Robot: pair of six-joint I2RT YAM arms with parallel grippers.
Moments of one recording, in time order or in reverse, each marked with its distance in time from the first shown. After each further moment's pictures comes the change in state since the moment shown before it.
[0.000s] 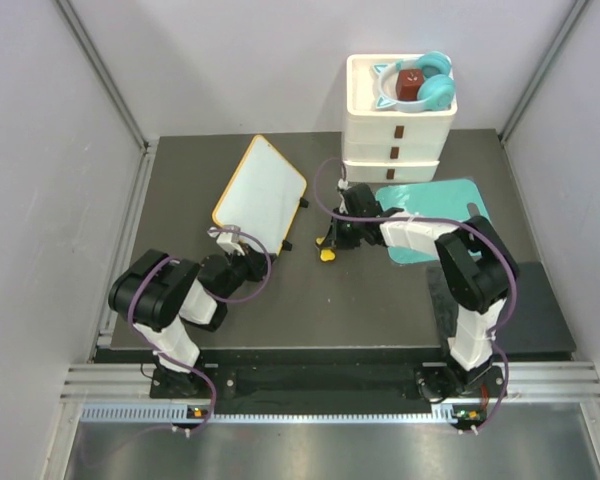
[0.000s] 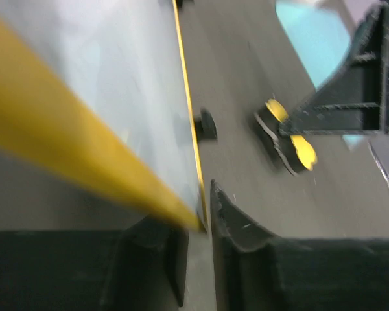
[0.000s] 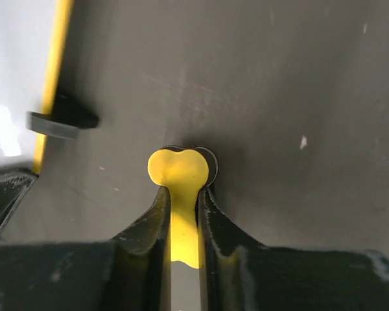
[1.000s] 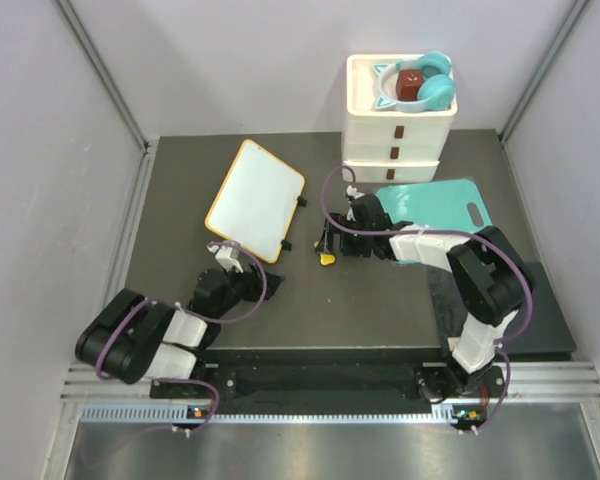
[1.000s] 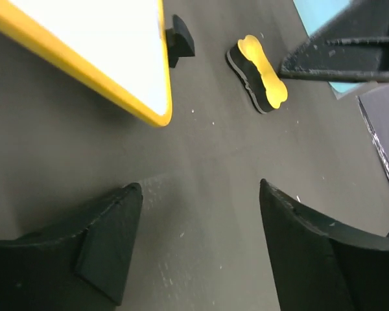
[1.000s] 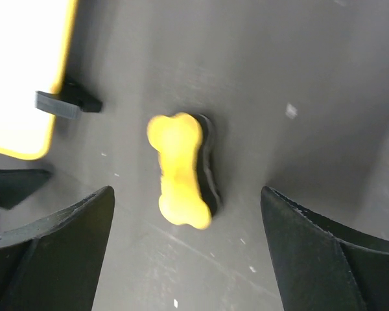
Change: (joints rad) left arm -0.062 -0.260 -0.130 -0.222 0.005 -0.024; right arm 0.006 -0.085 -0.162 0.140 0.022 0.021
